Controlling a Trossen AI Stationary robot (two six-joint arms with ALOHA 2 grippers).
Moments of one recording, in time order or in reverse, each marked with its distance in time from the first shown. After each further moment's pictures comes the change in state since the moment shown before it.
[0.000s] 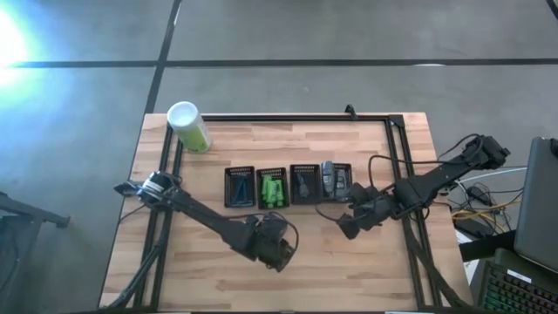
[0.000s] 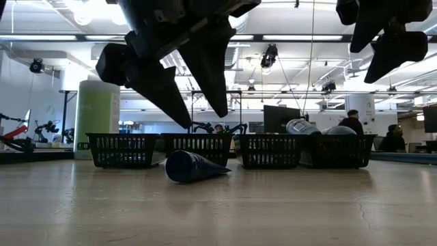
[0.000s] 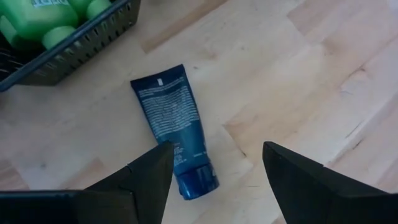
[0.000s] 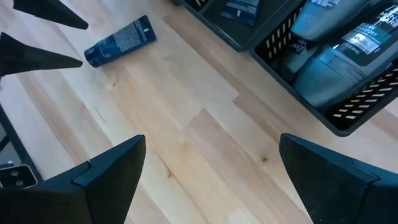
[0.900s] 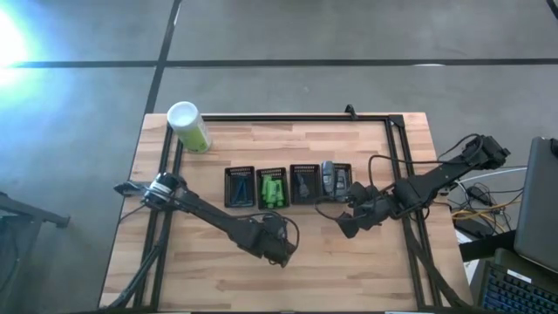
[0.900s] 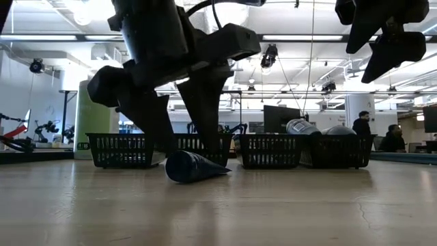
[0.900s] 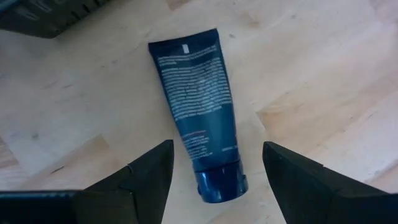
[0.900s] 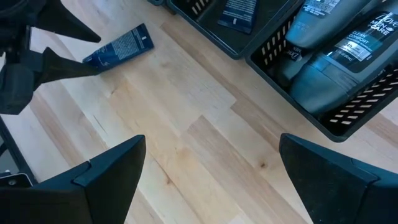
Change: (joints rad) left arm 0.034 0.058 -0.003 -0.025 0.107 -0.099; right arm 0.000 0.000 0.000 0.000 0.028 0.009
